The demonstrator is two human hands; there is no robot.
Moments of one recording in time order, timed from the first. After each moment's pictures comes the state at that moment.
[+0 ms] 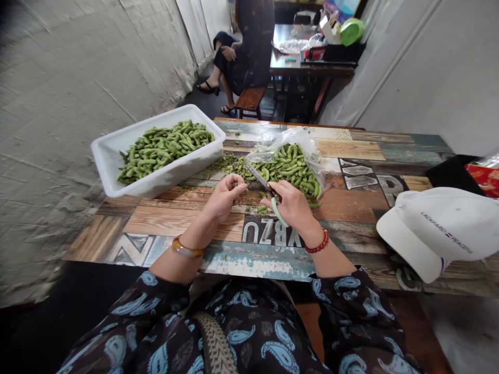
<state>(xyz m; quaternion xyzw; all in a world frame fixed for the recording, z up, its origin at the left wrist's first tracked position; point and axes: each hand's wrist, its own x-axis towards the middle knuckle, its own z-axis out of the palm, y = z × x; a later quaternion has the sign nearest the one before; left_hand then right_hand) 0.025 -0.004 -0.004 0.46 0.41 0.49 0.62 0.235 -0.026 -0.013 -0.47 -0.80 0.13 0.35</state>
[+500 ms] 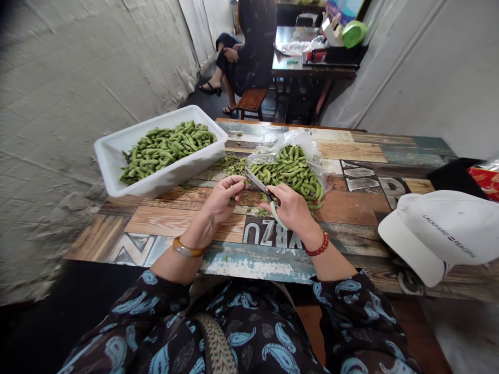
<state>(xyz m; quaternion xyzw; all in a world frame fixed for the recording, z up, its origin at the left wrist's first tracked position) 0.021 -0.002 -0.002 0.35 0.40 0.50 0.68 0.232 -0.029 -0.013 -0.46 -0.81 0.12 0.33</state>
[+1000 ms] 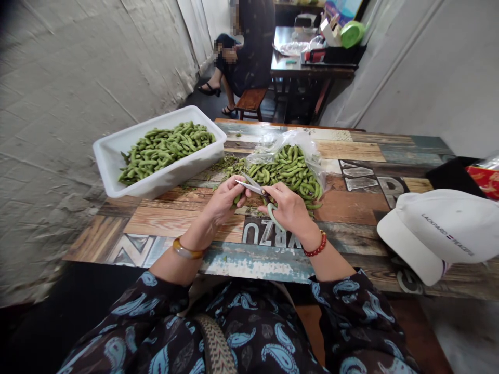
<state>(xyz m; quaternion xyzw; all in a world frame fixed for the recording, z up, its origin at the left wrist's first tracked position) 0.028 -0.006 -0.002 0.44 0.32 0.48 0.69 0.228 -0.034 -0.005 -0.47 -0.82 0.15 0.30</state>
